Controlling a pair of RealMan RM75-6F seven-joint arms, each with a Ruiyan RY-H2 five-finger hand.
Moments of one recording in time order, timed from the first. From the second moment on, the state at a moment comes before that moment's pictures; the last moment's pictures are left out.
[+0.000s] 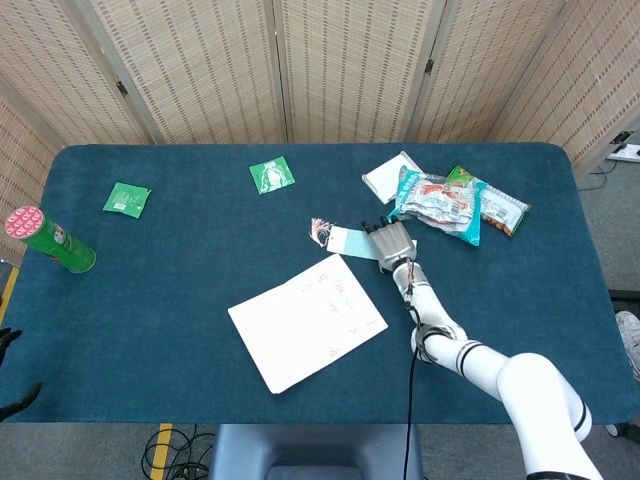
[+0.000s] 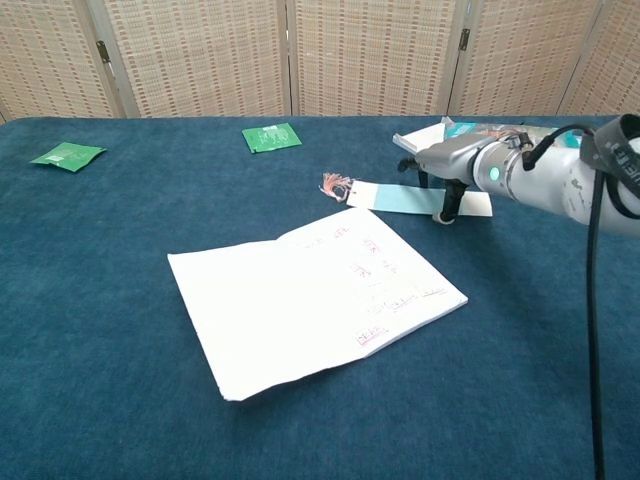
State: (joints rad) left arm 0.03 -1.16 -0.04 -1.44 1.43 1.53 -0.05; right arm 1.07 -1.80 0.16 -0.79 -0.71 0.59 -0.61
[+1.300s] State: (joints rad) left arm 0.02 -1.13 -0.04 -1.54 1.47 1.56 0.02; right arm 0.87 -1.39 -0.14 -1.25 -1.82 1.07 0.03
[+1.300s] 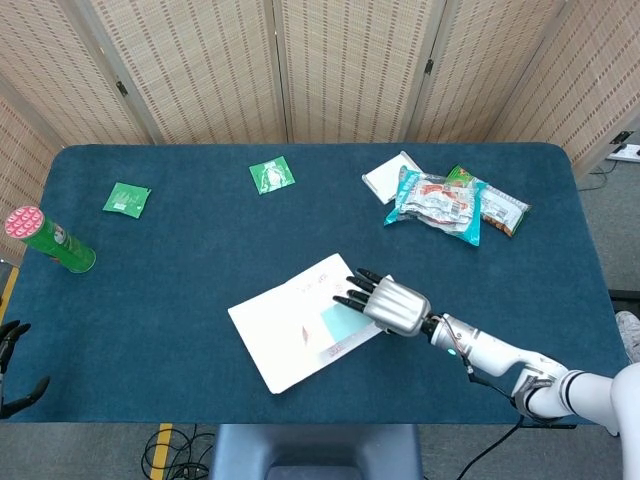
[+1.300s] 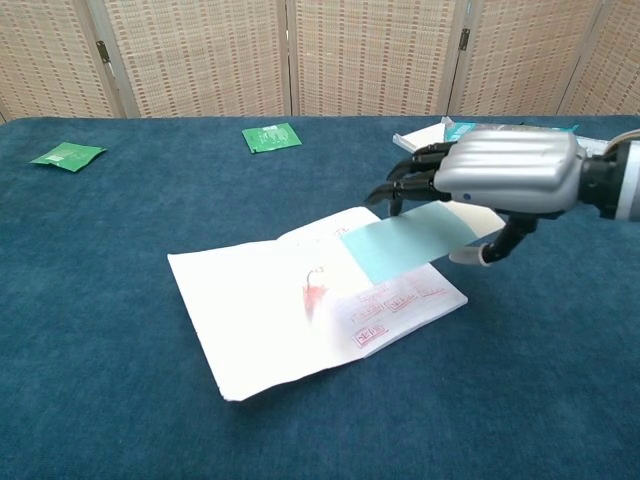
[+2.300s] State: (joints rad) left arm 0.01 -1.12 -0.04 -1.58 1.47 1.55 0.07; right arm 0.95 -1.62 -0.26 -0.64 -2.12 1.28 0.21
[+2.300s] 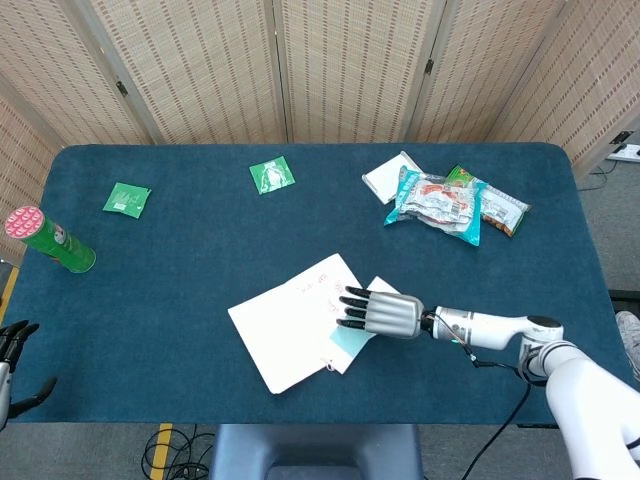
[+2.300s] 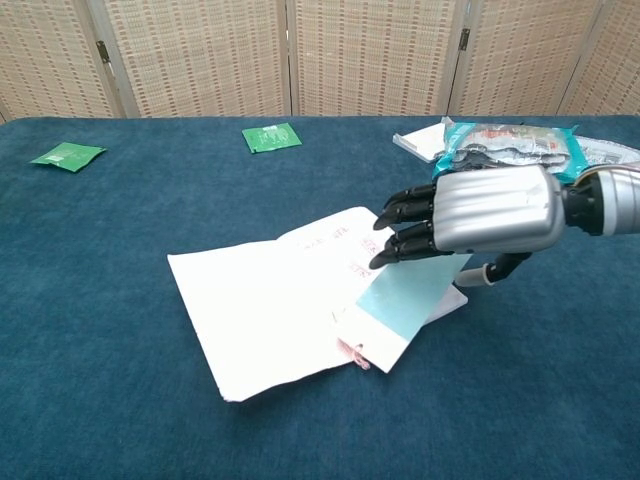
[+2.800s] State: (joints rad) left arm 0.02 -1.12 -0.03 -1.58 1.46 1.55 0.08; right arm 1.03 -1.76 -0.29 -0.37 -2.11 1.29 0.33
